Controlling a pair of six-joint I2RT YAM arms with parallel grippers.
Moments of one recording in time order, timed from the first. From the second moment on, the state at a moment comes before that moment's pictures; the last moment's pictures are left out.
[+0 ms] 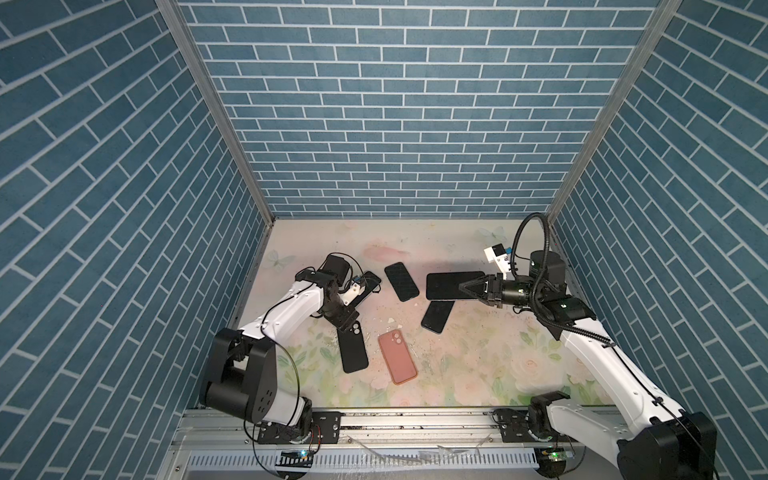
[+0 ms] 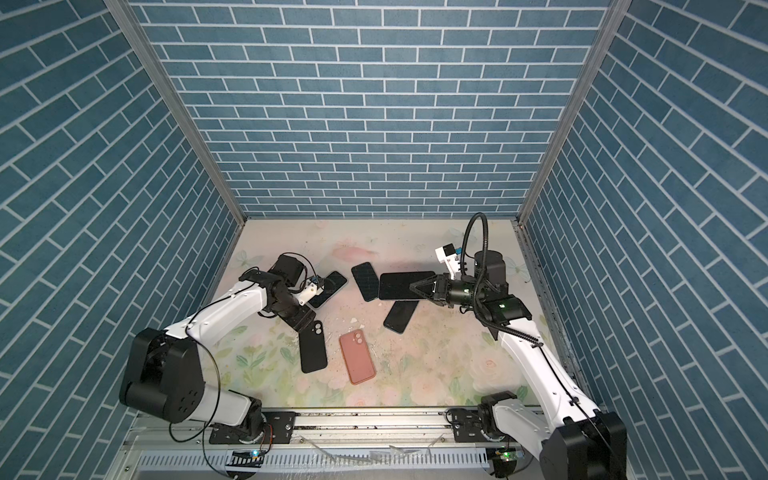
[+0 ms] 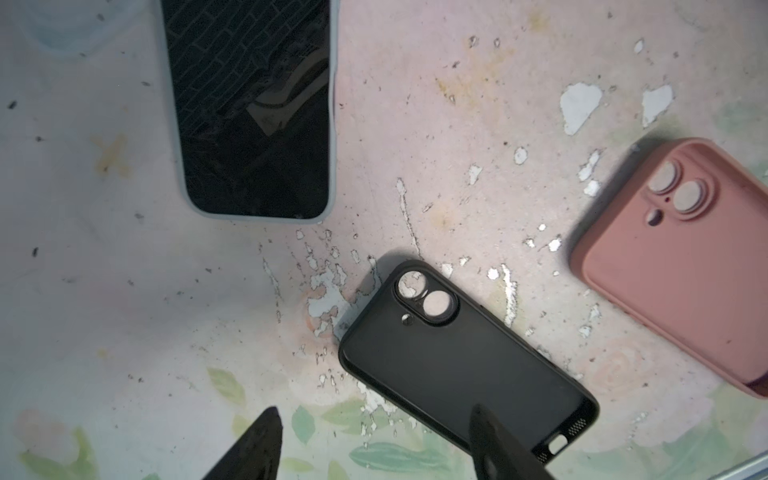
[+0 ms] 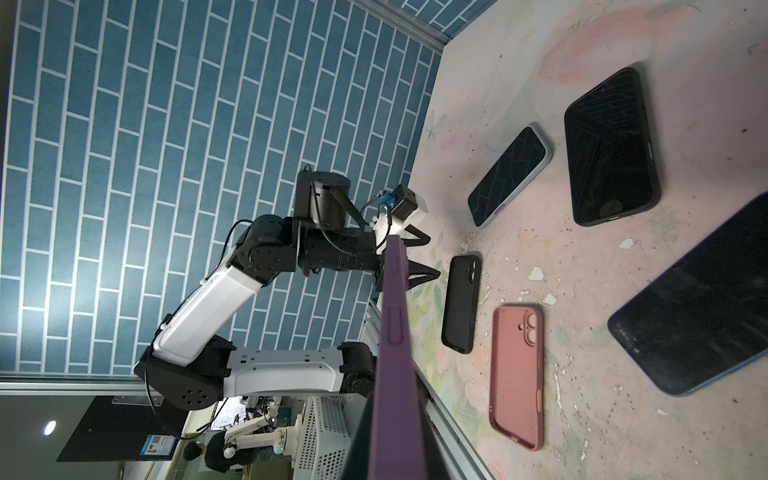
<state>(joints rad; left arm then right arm) -0.30 1.50 1.01 -0.91 0.08 0.36 0.29 1.05 0.83 -0.25 -1.03 0.76</state>
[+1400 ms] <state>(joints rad) -0.27 1.66 1.04 -0.85 0.02 0.34 0.27 1.01 0.85 -0.38 -1.07 0.68</state>
